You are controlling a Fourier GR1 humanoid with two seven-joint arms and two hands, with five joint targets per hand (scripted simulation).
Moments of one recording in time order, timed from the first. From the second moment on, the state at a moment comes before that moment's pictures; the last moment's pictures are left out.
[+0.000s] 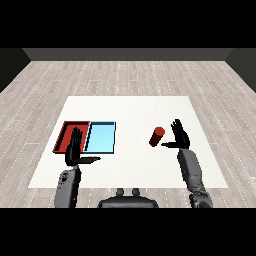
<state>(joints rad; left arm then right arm) 0.00 0.05 0.08 -1.61 0.06 -0.04 -0.36 -0.43 -0.22 -0.25 -0.84 -0.21 0.30 -0.46</state>
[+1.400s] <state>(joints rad) 0.04 0.04 0.07 -1.64 0.09 -0.04 -0.36 -0.57 -0.16 -0.23 -0.51 -0.20 0.29 -0.62</state>
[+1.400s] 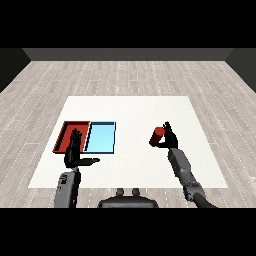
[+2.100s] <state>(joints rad) 0.05 0.04 0.06 -1.65 0.08 -0.04 -0.37 -0.64 -0.16 -0.24 -0.41 -0.20 0.27 -0.65</state>
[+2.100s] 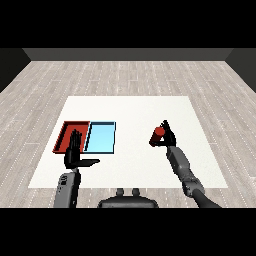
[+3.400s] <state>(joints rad) 0.01 0.05 0.08 -1.62 0.09 -0.04 -0.36 -0.74 -0.16 -0.23 -0.31 -0.17 0.15 -0.63</state>
